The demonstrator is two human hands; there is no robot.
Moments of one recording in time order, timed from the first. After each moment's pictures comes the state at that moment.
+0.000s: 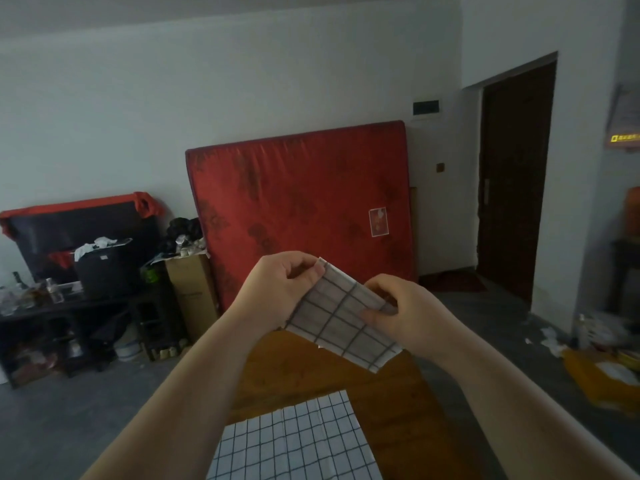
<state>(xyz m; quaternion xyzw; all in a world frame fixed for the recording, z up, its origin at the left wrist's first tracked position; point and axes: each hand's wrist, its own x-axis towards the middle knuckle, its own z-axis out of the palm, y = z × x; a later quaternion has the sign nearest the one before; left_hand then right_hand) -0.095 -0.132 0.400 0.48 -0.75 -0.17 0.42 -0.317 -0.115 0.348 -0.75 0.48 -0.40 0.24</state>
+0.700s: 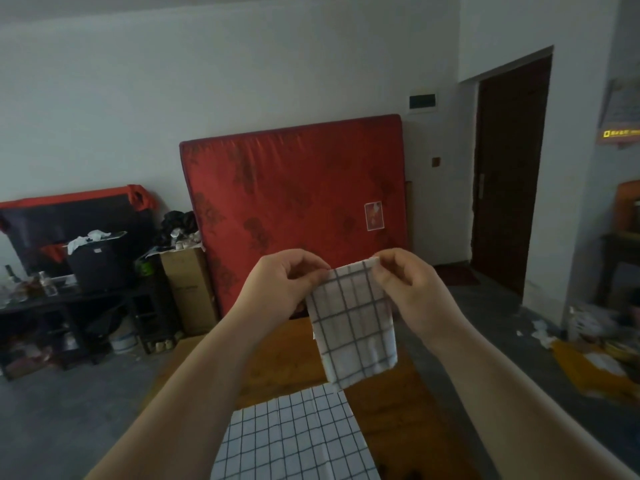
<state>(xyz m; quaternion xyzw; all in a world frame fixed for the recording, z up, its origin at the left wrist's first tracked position) -0.106 -0.120 0.390 0.47 -0.73 -0.23 0.44 -0.320 -0.107 0.347 -0.65 0.44 -0.56 0.27</state>
